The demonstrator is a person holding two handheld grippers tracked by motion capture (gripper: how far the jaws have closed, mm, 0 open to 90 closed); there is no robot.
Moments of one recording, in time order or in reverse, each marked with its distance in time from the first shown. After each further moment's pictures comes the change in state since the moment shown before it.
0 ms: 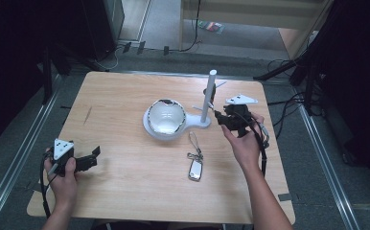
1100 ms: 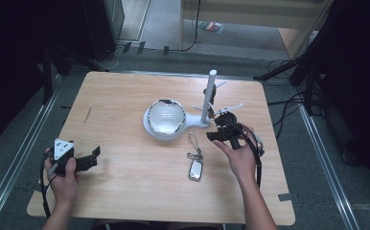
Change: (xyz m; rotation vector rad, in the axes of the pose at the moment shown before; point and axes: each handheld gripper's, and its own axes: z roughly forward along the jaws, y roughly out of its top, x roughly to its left) left arm -0.001 0.000 0.000 0.004 0.003 0.006; right arm 0.030 -0.016 0.006 0.366 0.102 0.064
